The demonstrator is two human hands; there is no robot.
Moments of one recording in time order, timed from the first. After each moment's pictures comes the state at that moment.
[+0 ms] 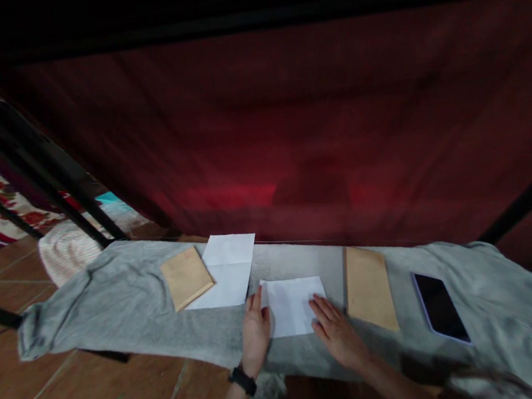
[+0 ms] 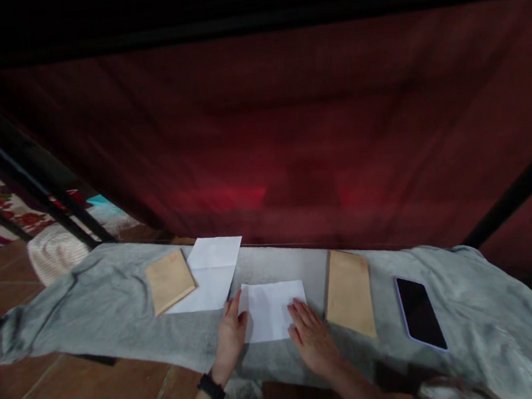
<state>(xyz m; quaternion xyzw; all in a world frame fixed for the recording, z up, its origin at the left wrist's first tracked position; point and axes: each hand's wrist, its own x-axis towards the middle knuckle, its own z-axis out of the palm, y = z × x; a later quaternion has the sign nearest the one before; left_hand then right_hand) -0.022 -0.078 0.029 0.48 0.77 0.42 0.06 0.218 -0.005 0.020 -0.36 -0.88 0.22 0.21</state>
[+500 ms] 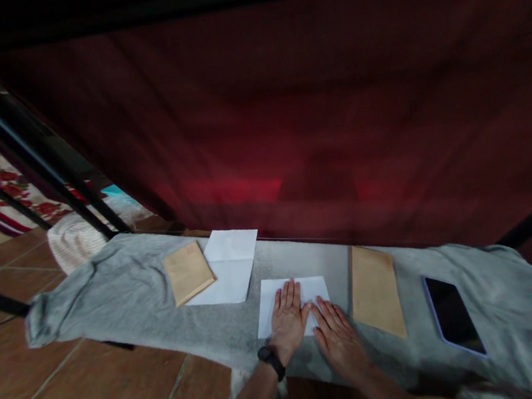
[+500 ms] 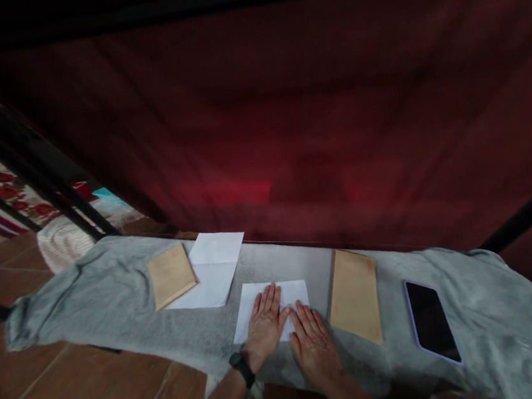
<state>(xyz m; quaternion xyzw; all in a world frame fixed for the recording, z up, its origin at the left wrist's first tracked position) 0.042 -0.037 0.020 0.63 0.74 0.24 0.04 0.218 -0.014 0.004 -0.35 -0.90 0.13 0.22</state>
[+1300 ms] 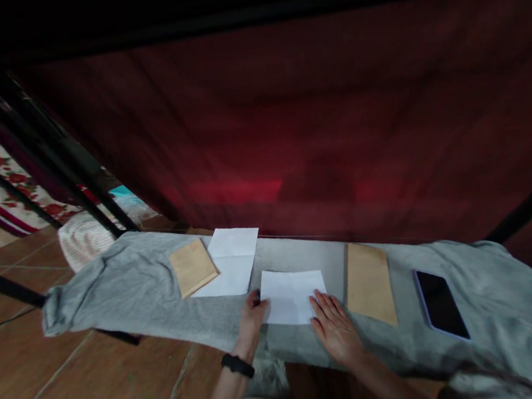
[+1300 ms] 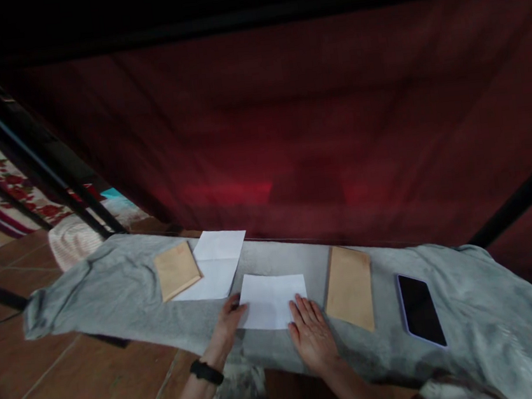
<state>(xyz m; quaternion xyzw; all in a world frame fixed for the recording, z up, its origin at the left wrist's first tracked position) -0.014 -0.084 0.058 0.20 0.70 0.62 0.31 0.223 -0.017 0.018 -0.36 -0.90 0.16 0.20</state>
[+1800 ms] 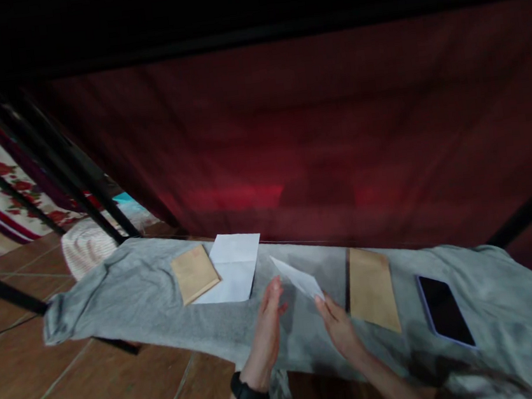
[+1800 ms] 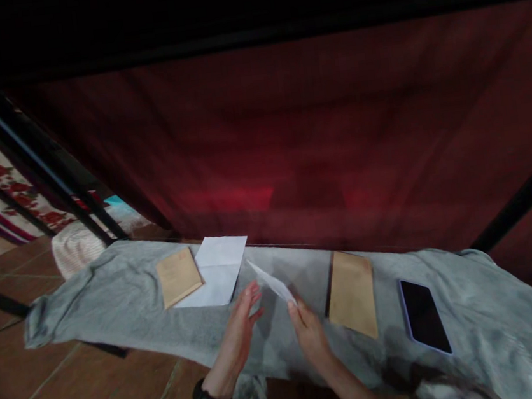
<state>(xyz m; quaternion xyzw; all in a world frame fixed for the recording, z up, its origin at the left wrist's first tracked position) 0.041 -0.086 0.132 0.21 0.59 0.67 0.40 0.193 -0.019 0.097 -0.40 -0.64 0.53 0.39</state>
